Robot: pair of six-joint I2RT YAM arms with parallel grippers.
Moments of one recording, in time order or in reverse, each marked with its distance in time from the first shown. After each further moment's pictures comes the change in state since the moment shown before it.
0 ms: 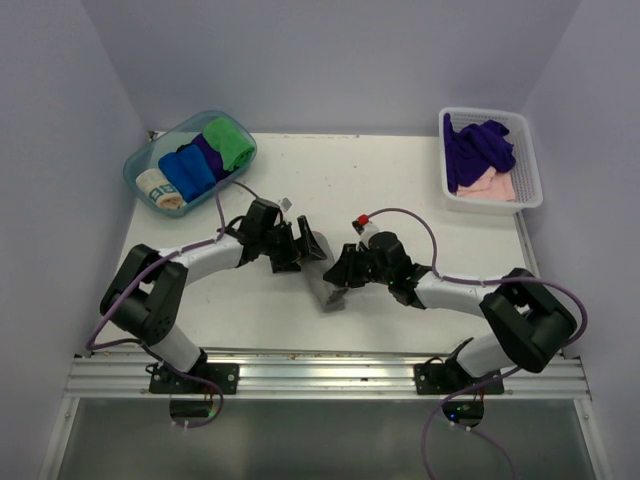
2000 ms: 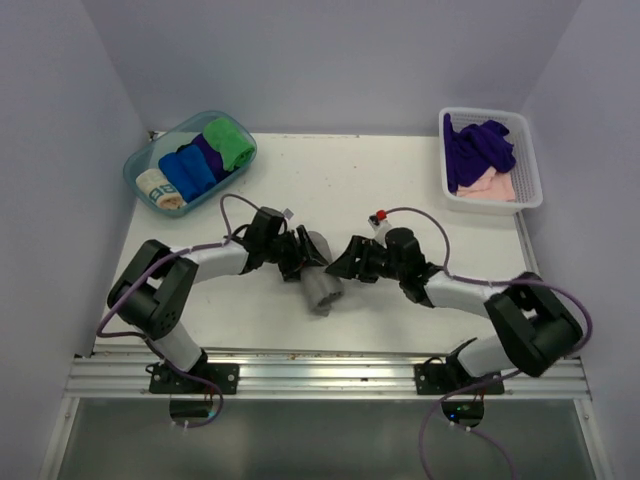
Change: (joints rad) left arm -0.027 0.057 -0.075 0.161 0.046 -0.195; right arm -0.121 0.042 -0.073 0.181 -0.180 0.180
